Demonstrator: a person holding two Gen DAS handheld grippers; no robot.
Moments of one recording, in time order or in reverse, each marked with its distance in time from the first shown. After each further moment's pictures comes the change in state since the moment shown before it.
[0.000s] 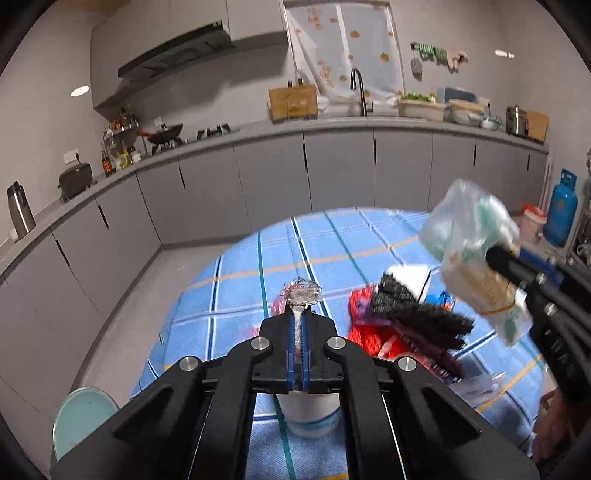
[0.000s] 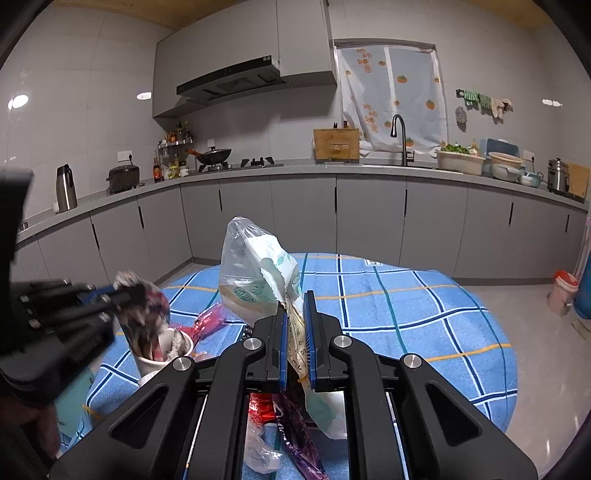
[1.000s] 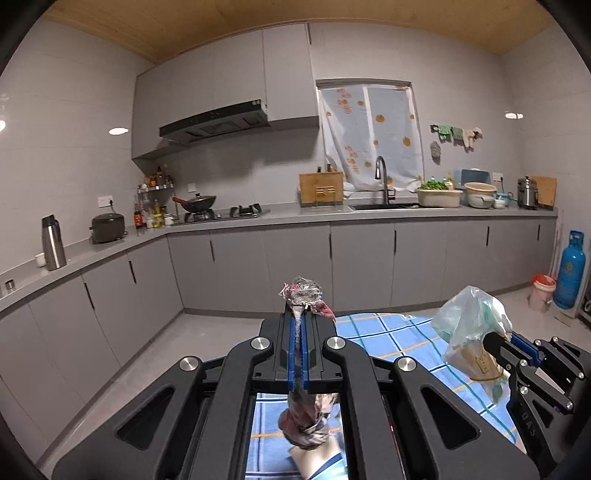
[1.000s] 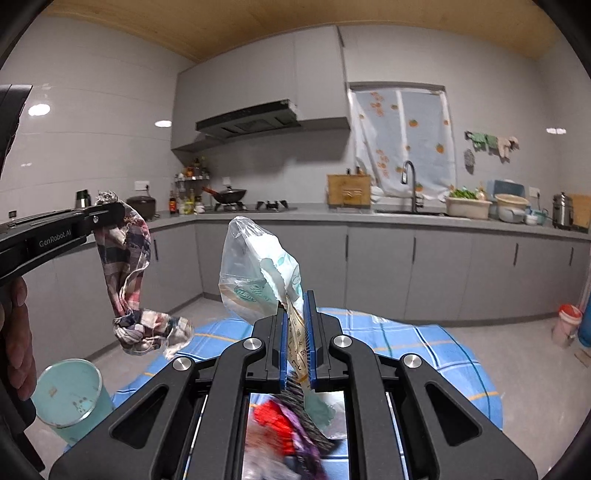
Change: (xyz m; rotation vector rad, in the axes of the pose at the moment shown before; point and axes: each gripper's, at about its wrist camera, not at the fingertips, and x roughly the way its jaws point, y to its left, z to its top) left arm -0.107 0.046 0.067 -0.075 -0.297 0.082; right arm -0.050 0.029 0.052 -0.047 -0.158 0.052
